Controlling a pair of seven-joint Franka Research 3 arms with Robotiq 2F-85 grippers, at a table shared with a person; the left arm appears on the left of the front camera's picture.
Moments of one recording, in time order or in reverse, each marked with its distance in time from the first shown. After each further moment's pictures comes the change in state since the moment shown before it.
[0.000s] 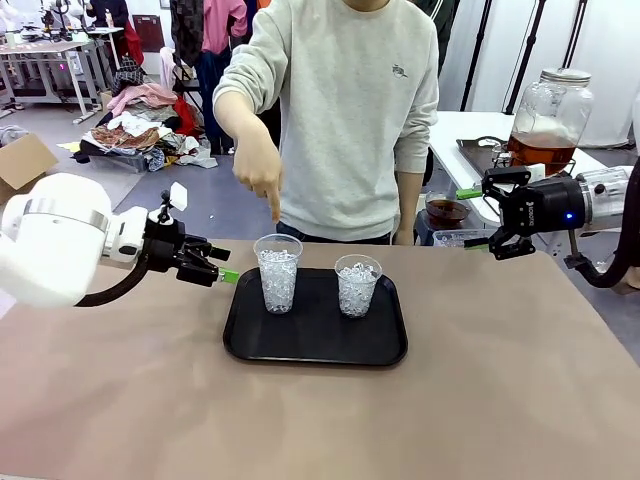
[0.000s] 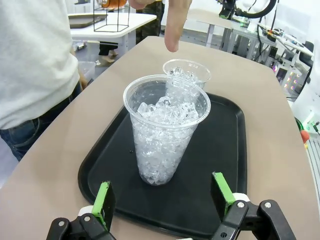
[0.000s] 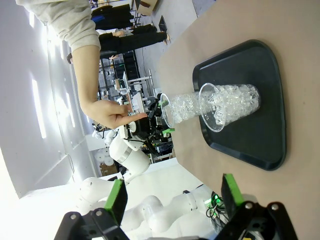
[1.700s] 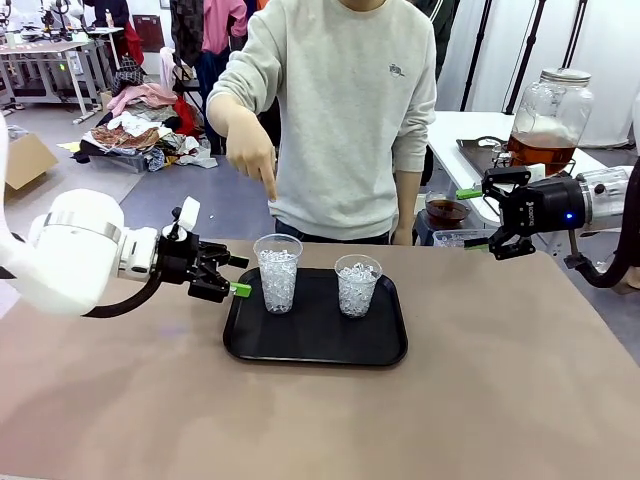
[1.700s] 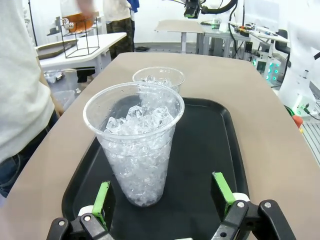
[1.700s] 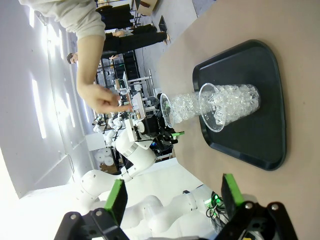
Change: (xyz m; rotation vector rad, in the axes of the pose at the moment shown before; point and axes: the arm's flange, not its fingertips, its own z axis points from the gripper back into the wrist) left arm -0.020 0.002 -0.033 -0.120 -0.094 -0.152; right arm 0.000 0.000 0.000 0.000 0.000 0.000
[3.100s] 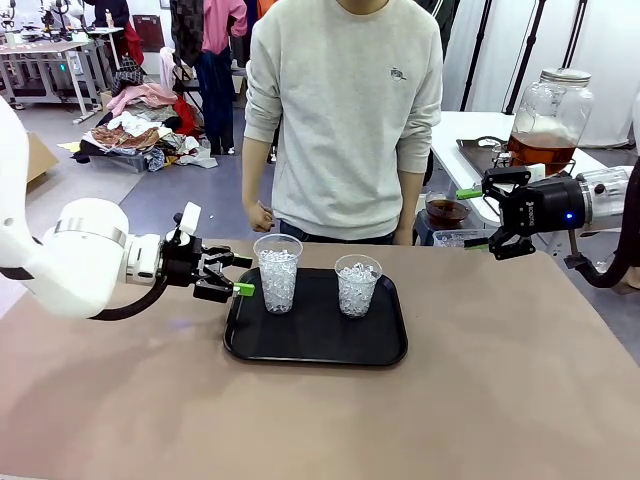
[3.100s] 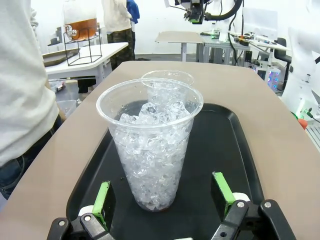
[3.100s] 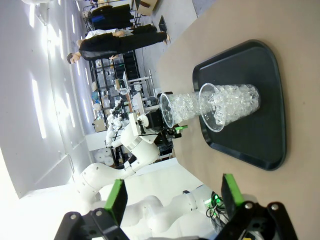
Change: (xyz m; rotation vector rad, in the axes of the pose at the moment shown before) left arm -0.019 0.016 -0.010 -0.004 -0.063 -0.003; right arm 0.000 0.000 0.000 0.000 0.000 0.000
